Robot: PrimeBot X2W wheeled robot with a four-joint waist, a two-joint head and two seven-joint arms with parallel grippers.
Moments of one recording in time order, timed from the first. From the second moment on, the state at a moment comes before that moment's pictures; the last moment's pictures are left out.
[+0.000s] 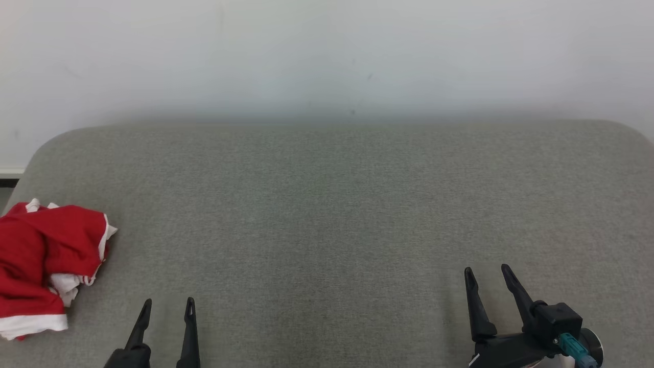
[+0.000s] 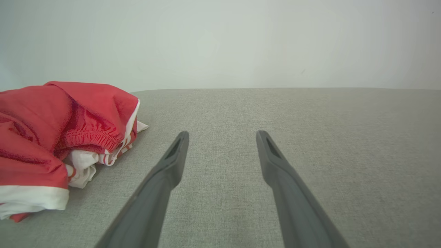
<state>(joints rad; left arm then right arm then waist) -0.02 0.05 0.03 0.27 -0.05 -0.08 -0.26 -0.10 -0.07 -0.02 0.37 0.10 0.13 -0.26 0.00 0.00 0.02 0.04</state>
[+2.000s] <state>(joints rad) 0.06 0.05 0.11 0.24 -0.12 -0.03 -0.26 -0.14 -0.09 0.16 0.40 0.13 0.13 -0.26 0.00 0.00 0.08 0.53</state>
